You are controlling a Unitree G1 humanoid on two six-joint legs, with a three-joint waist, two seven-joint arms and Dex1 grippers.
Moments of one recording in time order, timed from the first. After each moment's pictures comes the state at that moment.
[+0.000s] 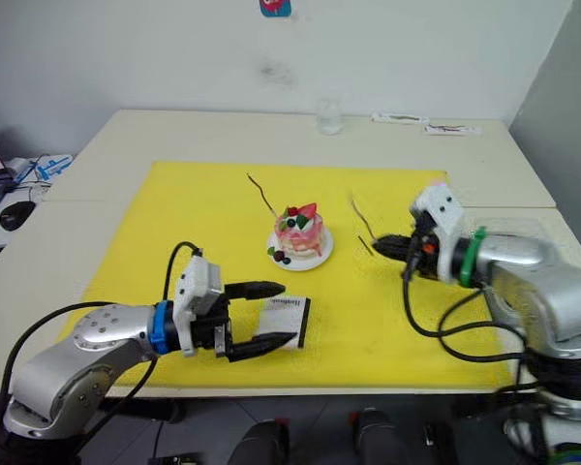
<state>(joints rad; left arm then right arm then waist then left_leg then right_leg) -0.14 0.72 0.03 -0.53 -0.67 0.63 -0.88 -0.52 -0.50 -0.09 -0.43 0.51 0.89 0.71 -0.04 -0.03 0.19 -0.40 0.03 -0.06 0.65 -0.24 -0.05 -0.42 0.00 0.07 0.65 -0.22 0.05</state>
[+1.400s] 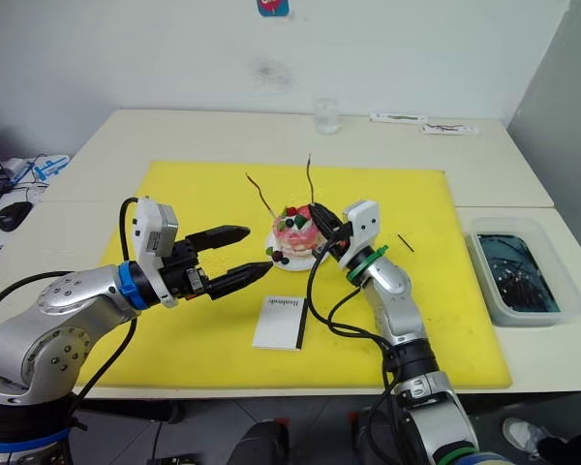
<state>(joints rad) -0.27 0.70 0.17 -0.46 -0.77 0.71 -0.73 -0.57 0.02 0.06 0.36 0.22 -0.14 0.52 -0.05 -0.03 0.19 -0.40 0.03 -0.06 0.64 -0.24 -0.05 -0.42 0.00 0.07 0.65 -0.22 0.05</state>
